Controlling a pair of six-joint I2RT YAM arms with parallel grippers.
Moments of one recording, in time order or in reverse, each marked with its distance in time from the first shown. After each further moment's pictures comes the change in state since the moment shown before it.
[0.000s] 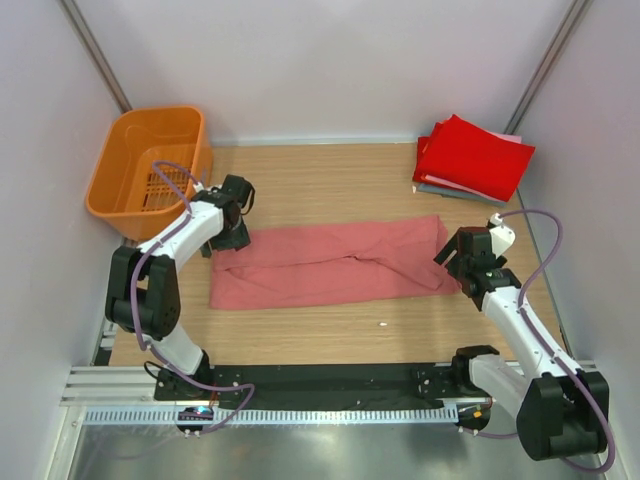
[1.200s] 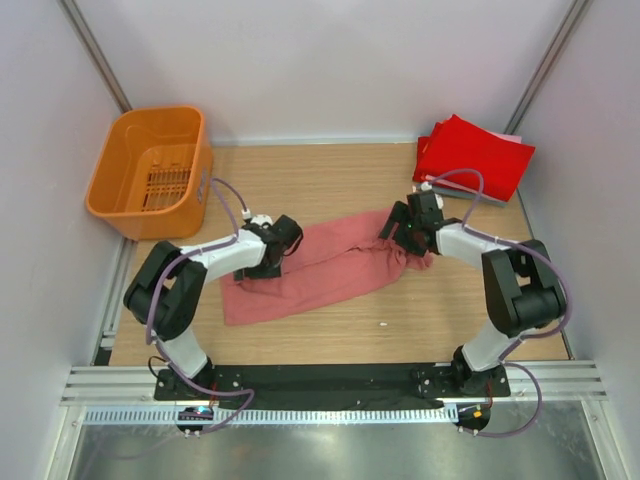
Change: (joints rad) left arm -0.325 0.069 -0.178 0.127 -0.128 -0.118; right arm 0.174 0.661 0.298 0.261 -0.322 0.023
